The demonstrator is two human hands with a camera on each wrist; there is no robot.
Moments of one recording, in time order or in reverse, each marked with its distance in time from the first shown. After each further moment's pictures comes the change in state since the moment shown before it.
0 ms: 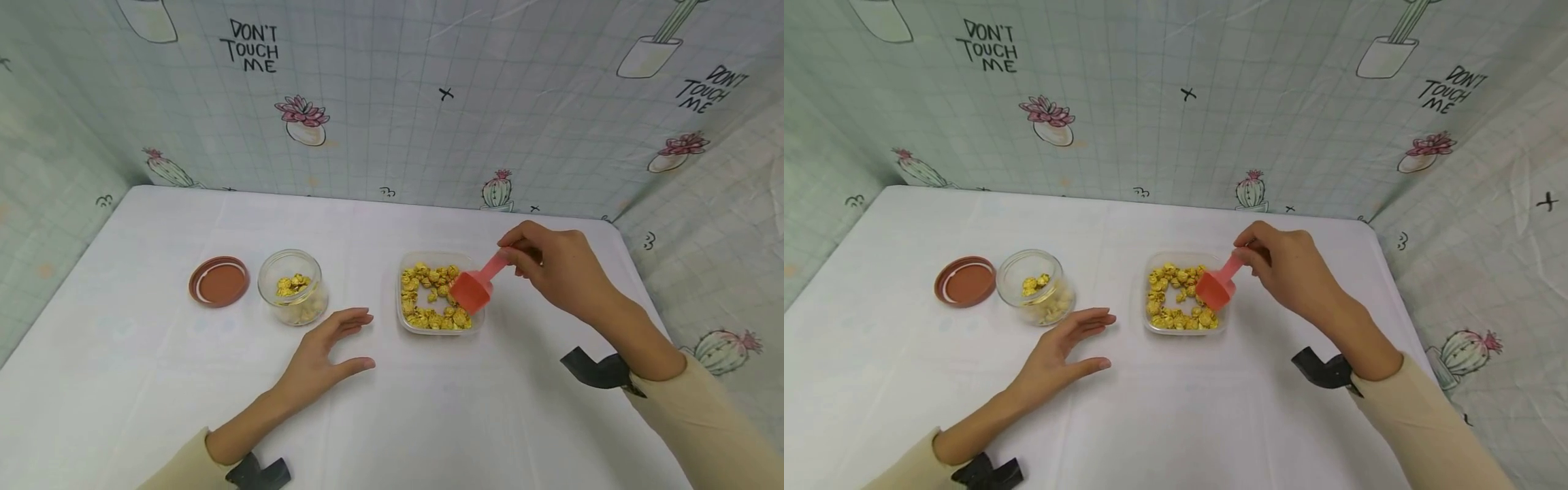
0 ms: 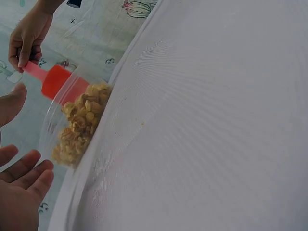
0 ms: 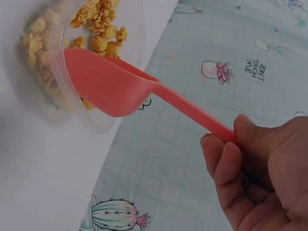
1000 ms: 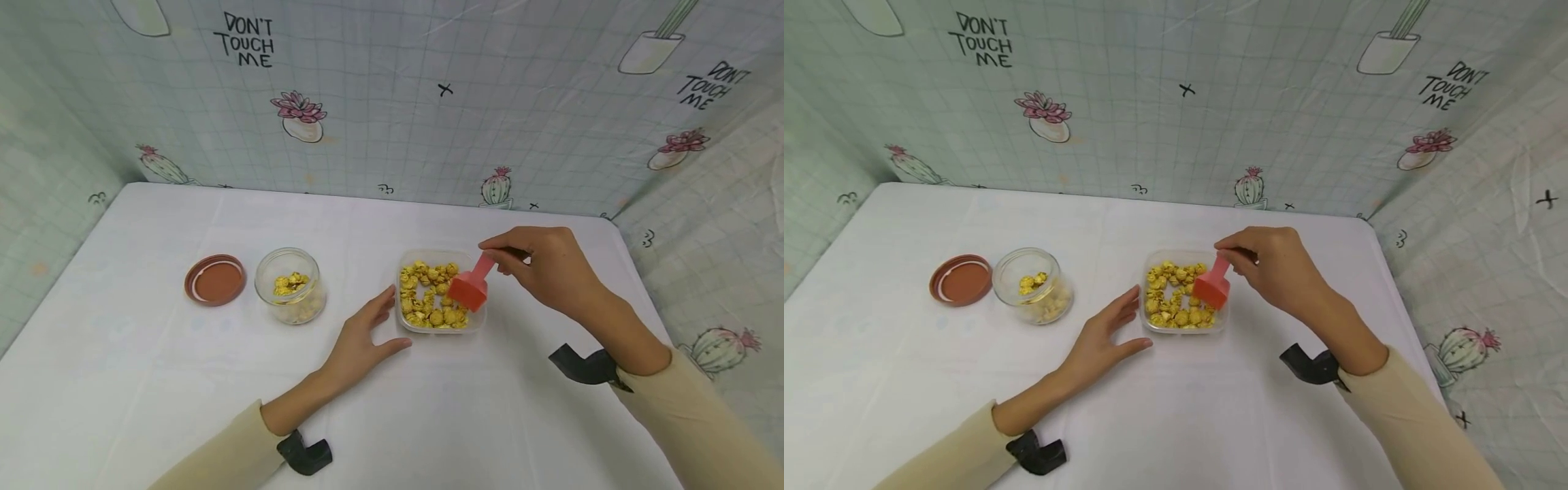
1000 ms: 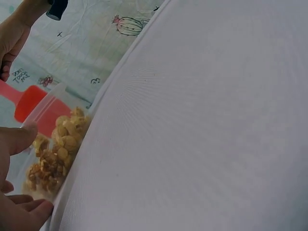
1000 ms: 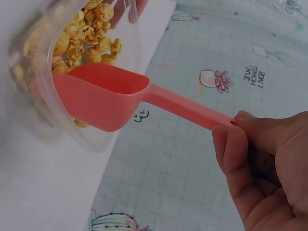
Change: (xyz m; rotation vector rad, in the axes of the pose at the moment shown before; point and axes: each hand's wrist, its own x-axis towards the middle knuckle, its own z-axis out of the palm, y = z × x) left_hand 0.039 -0.011 0.046 0.099 0.019 -0.083; right_hand 0.007 -0.003 0.007 0.066 0.016 -0.077
